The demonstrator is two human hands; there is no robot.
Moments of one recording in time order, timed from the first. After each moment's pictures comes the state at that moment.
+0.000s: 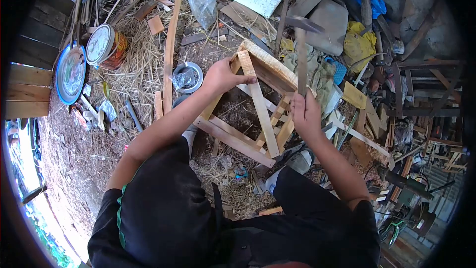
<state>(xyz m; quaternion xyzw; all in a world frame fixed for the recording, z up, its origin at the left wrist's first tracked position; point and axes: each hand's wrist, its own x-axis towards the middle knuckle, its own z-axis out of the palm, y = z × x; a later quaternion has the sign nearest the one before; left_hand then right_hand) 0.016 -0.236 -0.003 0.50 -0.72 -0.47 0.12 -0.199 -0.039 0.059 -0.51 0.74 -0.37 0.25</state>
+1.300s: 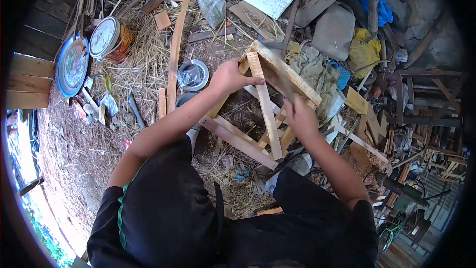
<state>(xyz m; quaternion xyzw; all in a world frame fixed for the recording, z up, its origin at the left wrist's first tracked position) 0.017 -0.240 -0.005 0.50 -0.72 -0.47 0.10 -0.192 -0.044 0.027 -0.59 0.78 -0.16 0.14</state>
